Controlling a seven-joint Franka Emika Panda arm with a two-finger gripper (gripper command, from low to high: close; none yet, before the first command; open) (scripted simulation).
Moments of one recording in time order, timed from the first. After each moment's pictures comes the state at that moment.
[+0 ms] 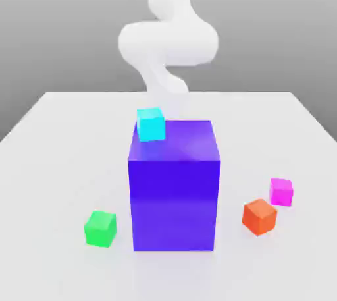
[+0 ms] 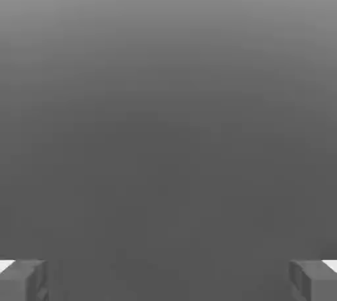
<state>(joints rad) 0.06 -0.76 0.00 -2.33 -0.01 2.33 0.70</state>
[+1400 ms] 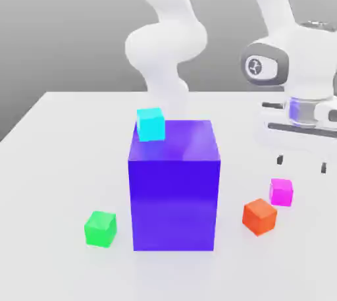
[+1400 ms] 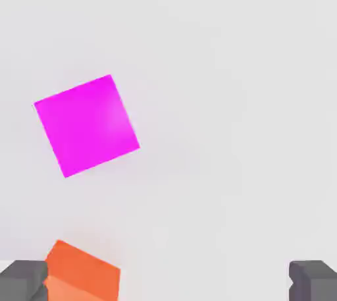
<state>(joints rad) 0.90 -0.05 -0.03 -2.84 -0.01 2.84 -1.13</state>
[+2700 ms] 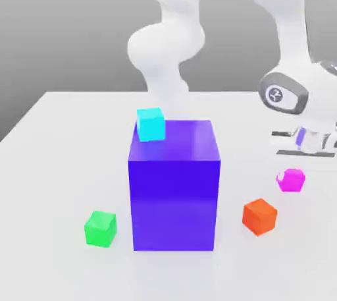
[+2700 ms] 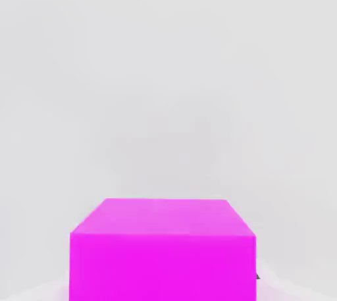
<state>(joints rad) 0.93 0.24 0.09 -2.69 0.08 2.72 -1.54</state>
